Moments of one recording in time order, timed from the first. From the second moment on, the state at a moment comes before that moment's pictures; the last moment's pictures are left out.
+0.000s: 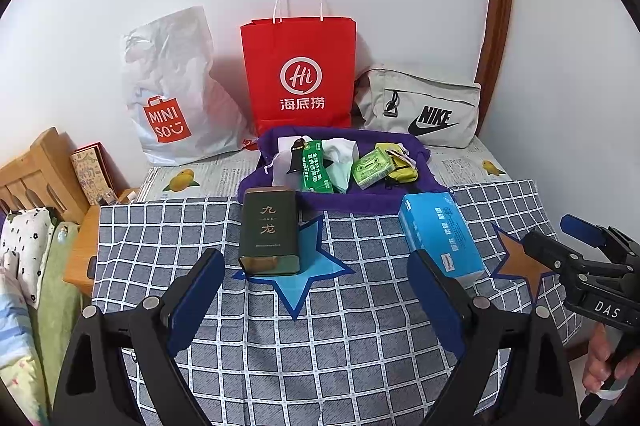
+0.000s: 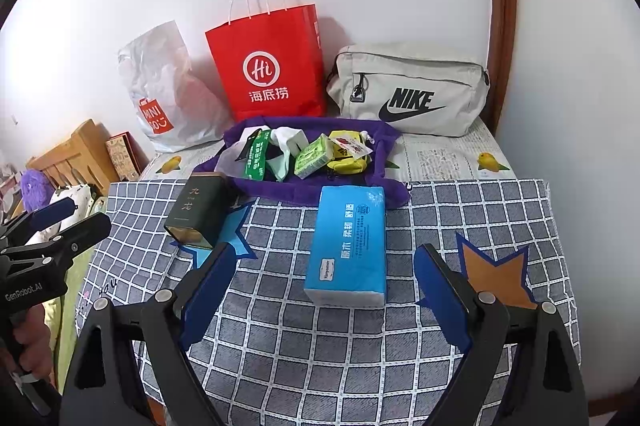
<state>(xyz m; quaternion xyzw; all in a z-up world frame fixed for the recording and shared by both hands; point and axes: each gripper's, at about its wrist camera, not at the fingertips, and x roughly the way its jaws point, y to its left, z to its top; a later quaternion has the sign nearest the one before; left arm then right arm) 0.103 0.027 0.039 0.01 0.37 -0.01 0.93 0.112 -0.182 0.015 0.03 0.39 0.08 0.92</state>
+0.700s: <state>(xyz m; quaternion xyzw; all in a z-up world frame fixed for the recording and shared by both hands) 0.104 0.030 0.037 0.01 0.37 -0.01 0.93 0.110 -0.180 0.014 0.03 0.39 0.08 0.92</state>
